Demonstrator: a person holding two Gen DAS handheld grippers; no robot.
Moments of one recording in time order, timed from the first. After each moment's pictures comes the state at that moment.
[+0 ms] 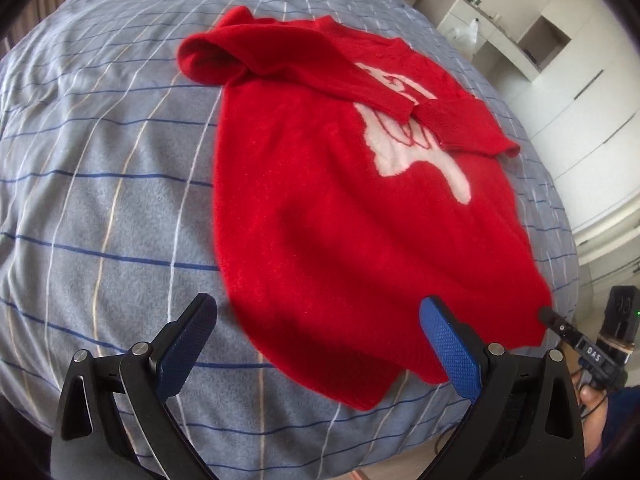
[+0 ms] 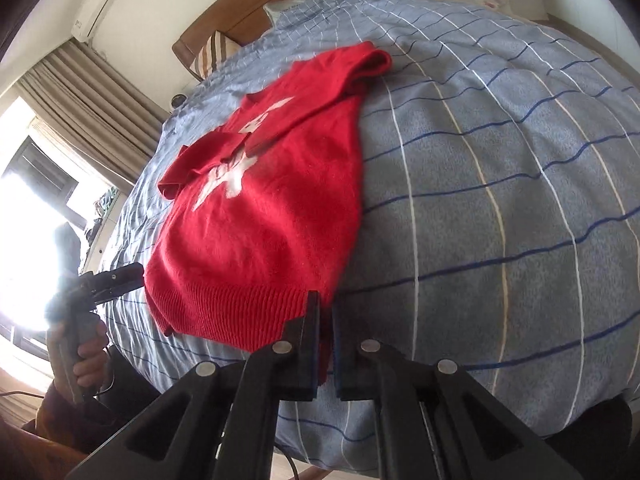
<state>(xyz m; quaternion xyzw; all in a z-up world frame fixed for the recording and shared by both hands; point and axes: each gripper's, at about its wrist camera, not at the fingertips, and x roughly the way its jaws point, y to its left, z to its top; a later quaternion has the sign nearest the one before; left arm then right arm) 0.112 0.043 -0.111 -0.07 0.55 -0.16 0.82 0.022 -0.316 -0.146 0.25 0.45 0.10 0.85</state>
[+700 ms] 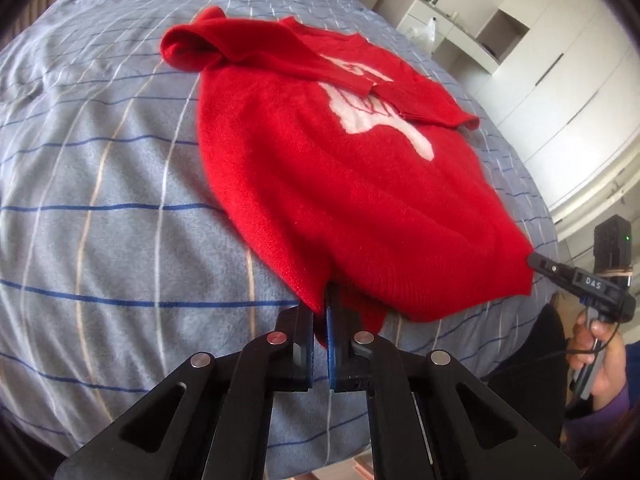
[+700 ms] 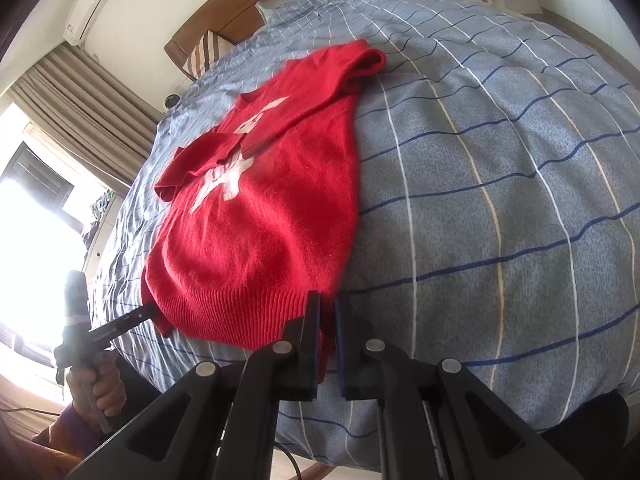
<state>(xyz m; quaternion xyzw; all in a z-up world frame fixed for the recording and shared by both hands) 0.069 0.058 -0.111 -0.06 0.51 -0.24 0.82 0.023 -0.322 -0.138 0.24 0.46 0.09 0.85</state>
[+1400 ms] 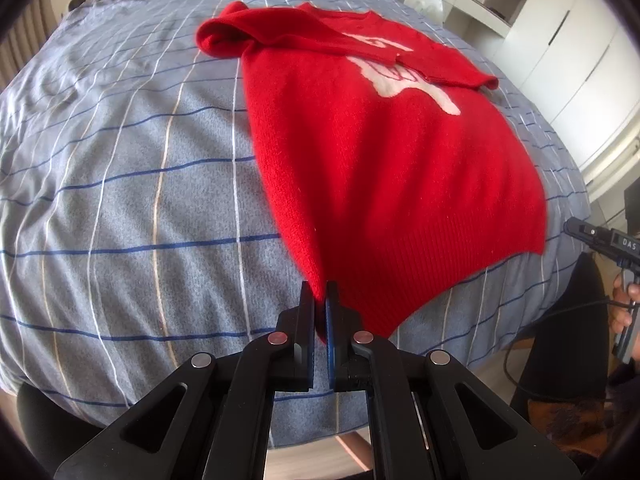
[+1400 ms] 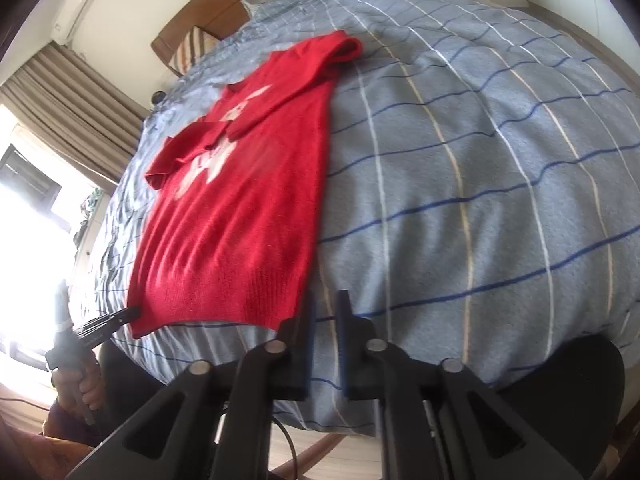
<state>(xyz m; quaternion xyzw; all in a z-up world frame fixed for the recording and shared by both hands) 0.049 0.077 -0.123 0.01 0.53 -0.20 0.82 -0.005 -0.322 -0.144 0.25 0.47 0.08 0.84</state>
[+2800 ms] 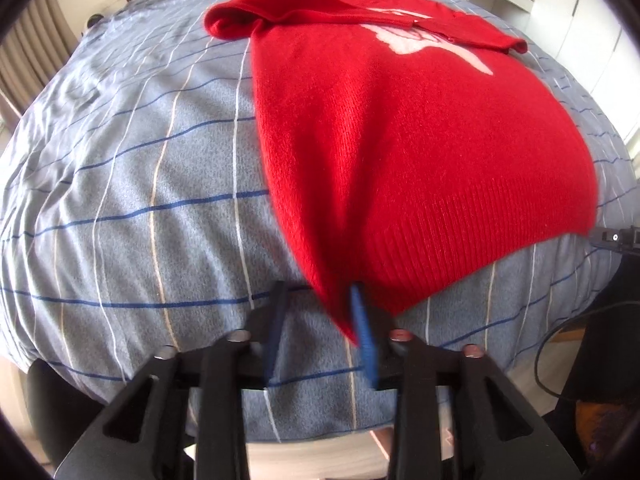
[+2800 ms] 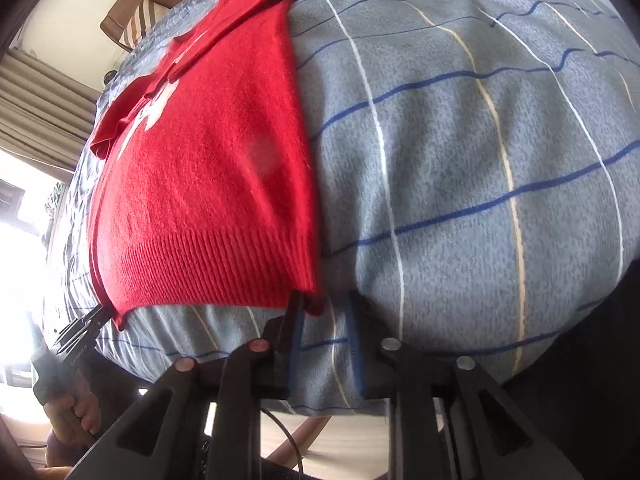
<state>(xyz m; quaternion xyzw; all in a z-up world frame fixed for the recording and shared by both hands) 0.026 0.062 -0.147 0.09 0.53 -0.13 0.83 -0.010 -0.312 -0.194 0.25 0.56 0.01 0.79</state>
